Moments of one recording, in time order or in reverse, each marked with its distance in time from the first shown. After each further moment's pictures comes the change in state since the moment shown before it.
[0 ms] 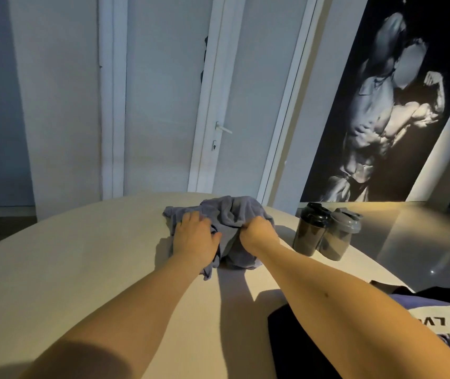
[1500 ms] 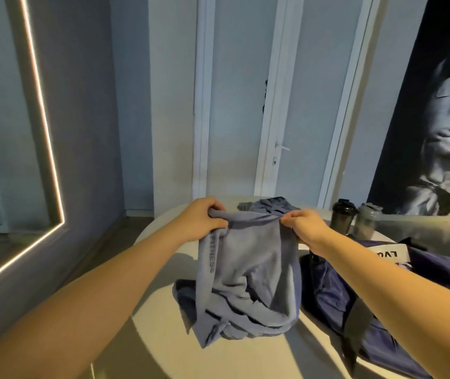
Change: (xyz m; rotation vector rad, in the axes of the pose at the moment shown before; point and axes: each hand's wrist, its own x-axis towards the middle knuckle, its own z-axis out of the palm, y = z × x) left_hand -0.279 -0.019 -0.319 -0.489 -0.128 -0.066; right_hand -0.321 0.012 -0.131 0.855 -0.212 -0.202
